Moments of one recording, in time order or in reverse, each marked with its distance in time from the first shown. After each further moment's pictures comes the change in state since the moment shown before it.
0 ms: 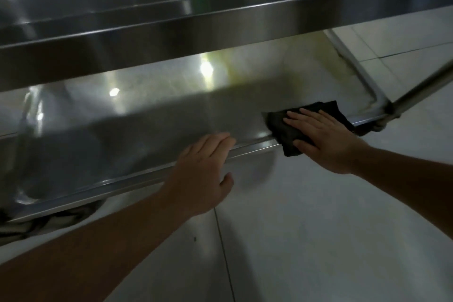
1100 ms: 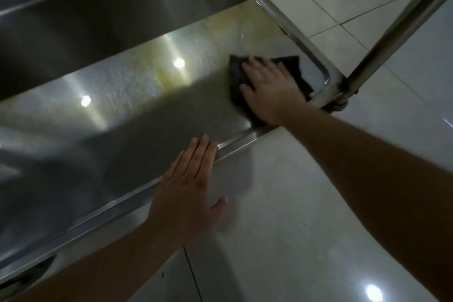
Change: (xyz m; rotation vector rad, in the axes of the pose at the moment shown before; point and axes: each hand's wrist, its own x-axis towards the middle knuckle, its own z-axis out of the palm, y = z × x) left_hand 0.063 0.050 0.057 0.179 -0.101 0.046; right_hand 0.088 0.045 -0.023 0.117 0.183 0.351
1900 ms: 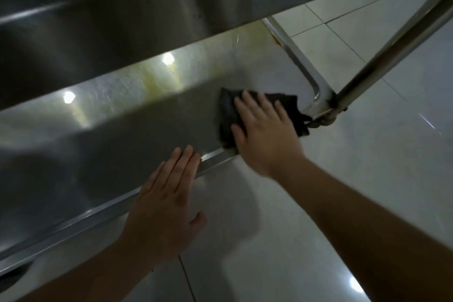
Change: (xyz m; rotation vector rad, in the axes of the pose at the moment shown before) left_hand -0.037 -0.008 0.001 0.019 -0.061 0.041; right_hand -0.110 -0.030 0.019 0.016 0.039 0.046
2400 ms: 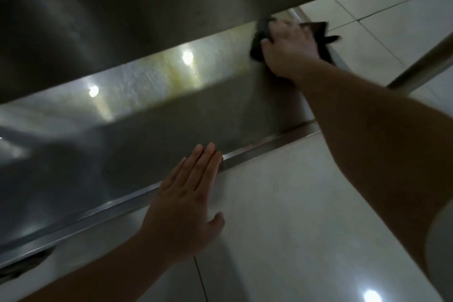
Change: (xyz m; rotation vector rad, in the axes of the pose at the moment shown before) left_hand -0.002 0.001 0.000 -0.012 0.067 0.030; right_hand 0.180 0.031 -0.034 -0.032 0.024 0.084
